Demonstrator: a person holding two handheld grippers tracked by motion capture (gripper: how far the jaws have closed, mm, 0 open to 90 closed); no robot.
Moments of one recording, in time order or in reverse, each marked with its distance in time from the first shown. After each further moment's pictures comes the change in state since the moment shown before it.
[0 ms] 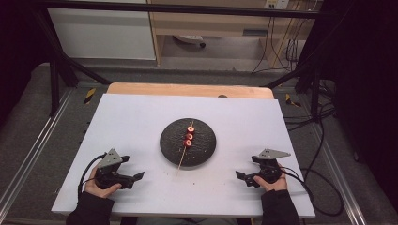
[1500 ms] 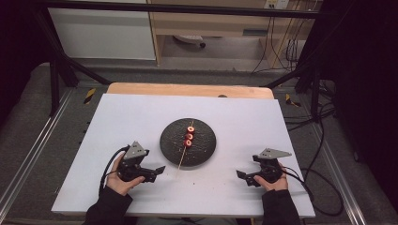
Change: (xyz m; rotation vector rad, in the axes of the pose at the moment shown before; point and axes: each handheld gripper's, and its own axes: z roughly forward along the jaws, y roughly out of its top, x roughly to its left) left arm -0.046 0.058 0.035 0.020 -0.011 0.015; right arm 0.000 0.002 -0.002 -0.005 -0.019 -0.002
